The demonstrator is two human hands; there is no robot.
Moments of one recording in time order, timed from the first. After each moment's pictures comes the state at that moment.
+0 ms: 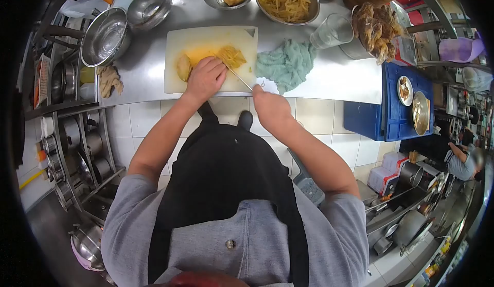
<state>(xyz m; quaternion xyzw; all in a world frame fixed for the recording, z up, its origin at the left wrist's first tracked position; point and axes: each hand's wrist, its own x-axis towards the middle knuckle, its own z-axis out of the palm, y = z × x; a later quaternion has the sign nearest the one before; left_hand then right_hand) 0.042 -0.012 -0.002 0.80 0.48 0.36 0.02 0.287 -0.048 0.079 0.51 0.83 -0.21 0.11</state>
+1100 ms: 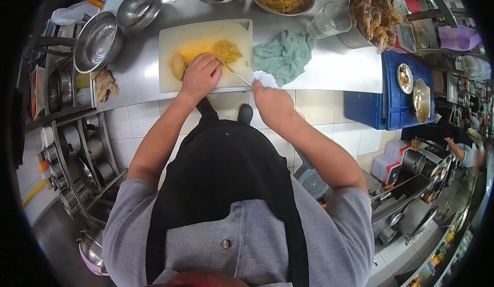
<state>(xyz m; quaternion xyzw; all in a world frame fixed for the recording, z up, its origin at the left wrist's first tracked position) 0.039 -0.010 -0.007 0.80 0.48 0.36 0.02 0.293 -0.047 0.091 0.49 0.84 -0.21 0.11</state>
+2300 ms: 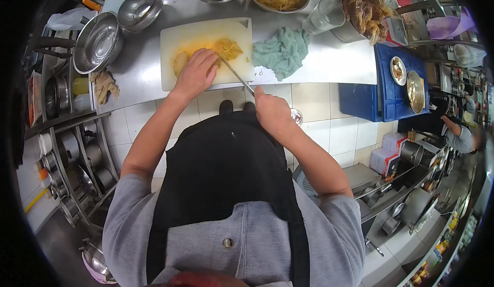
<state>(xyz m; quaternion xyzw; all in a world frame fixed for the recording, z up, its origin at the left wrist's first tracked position) 0.015 -0.020 0.015 0.83 0.47 0.30 0.11 0.284 -0.090 0.076 0.56 0.79 -0.23 0.06</state>
